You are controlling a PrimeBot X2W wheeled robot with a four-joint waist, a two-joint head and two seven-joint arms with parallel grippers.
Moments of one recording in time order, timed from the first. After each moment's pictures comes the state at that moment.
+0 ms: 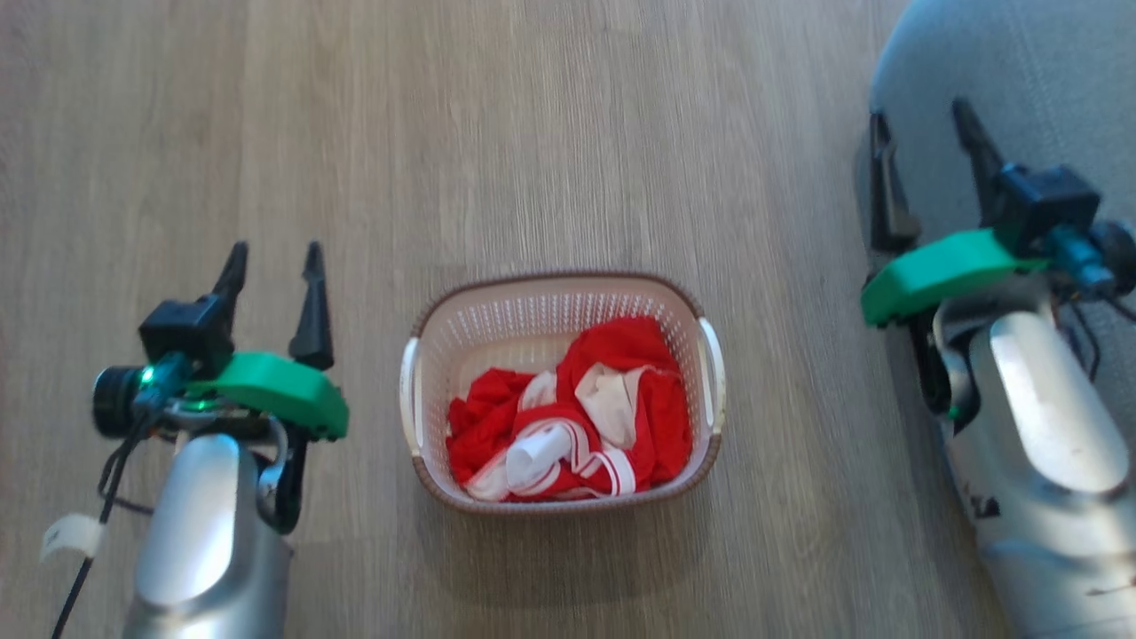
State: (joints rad) left arm -0.35 0.04 0.02 0.47 -0.09 -0.12 -0.25; right arm -0.53 -0.13 0.14 0.41 0.21 0.13 -0.25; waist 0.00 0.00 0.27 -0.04
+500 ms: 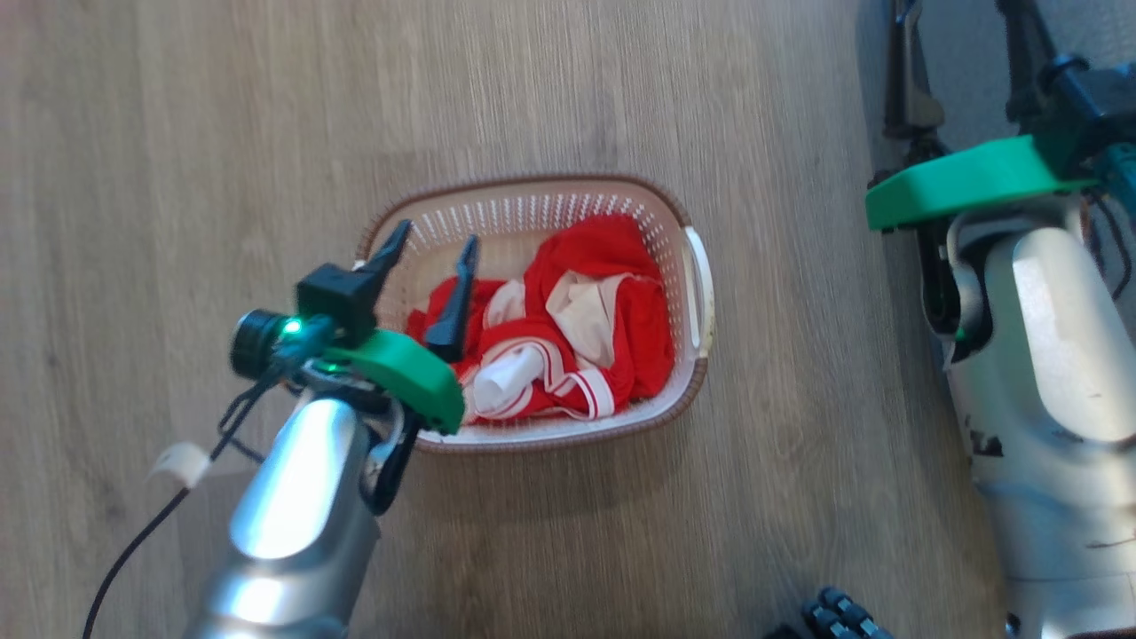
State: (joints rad) left arm -0.46 0.04 -0.31 0.54 -0.23 -0.13 -0.25; right arm -0.65 -0.10 0.11 0.25 0.16 0.13 -0.26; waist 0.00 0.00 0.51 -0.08
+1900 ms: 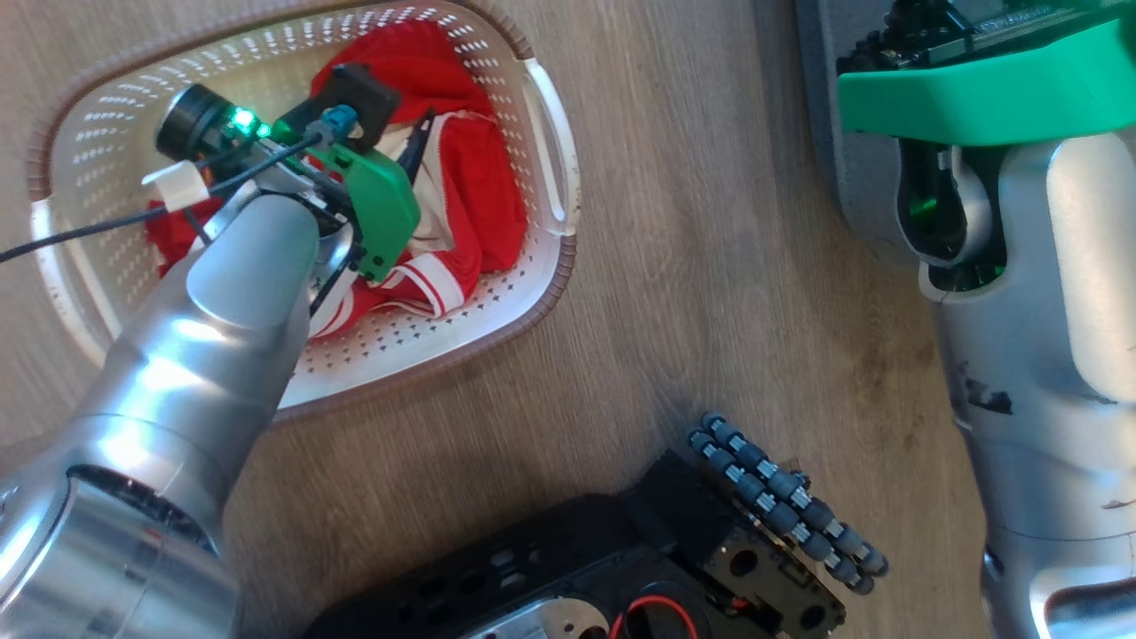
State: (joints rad) left arm -1.08 0.11 -0.87 1.16 -0.35 -0.13 -0.26; right arm -0.82 -0.06 0.23 0.00 0.31 0.13 -0.26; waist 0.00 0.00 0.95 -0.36
